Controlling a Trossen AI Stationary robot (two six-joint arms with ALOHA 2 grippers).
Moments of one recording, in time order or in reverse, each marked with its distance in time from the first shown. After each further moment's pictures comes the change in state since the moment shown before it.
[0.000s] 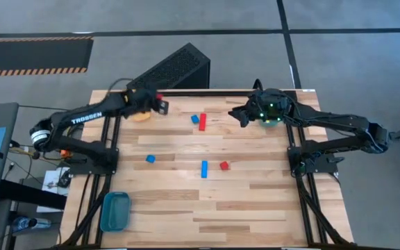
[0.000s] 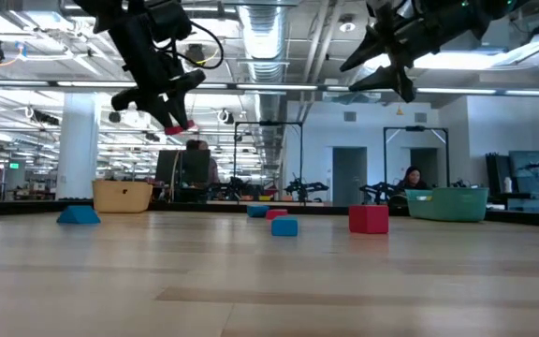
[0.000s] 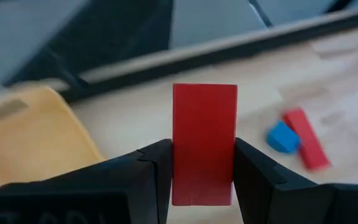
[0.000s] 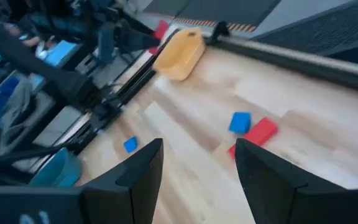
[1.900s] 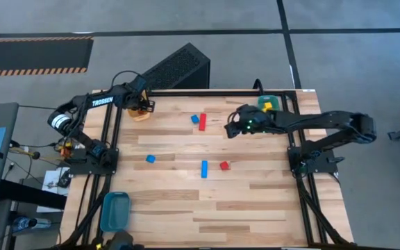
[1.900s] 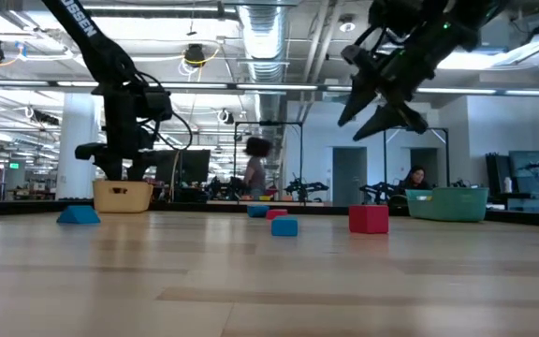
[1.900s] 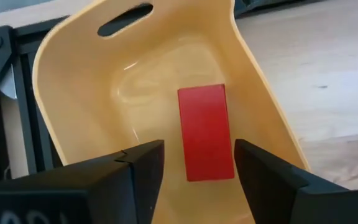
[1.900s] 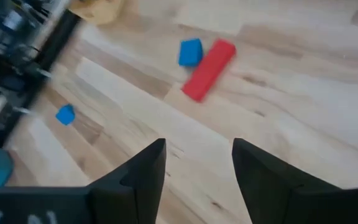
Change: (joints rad) left arm 0.421 0.286 -0.104 0.008 0.102 0.194; right arm 0.162 0.203 -0.001 -0.115 0.224 0.238
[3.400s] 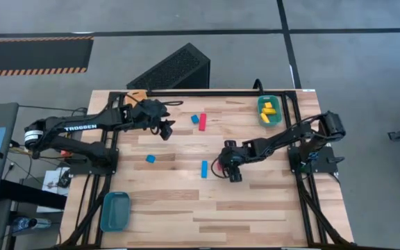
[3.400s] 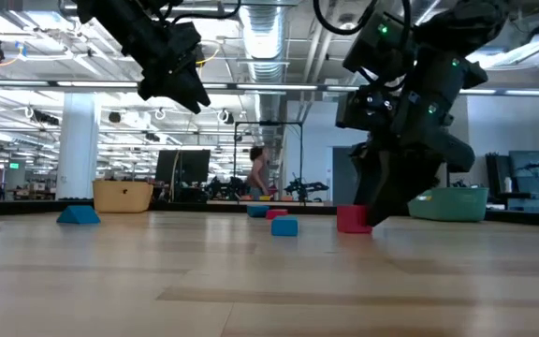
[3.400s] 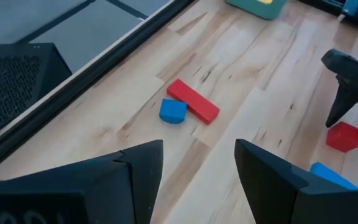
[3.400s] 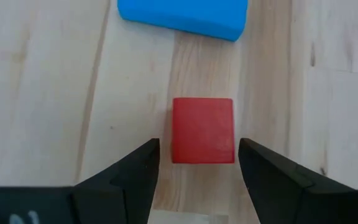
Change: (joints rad) left arm -0.687 -0.382 0.009 0.170 0.036 0.117; right arm 0.327 0.405 -0.004 0.094 -0.097 -0.879
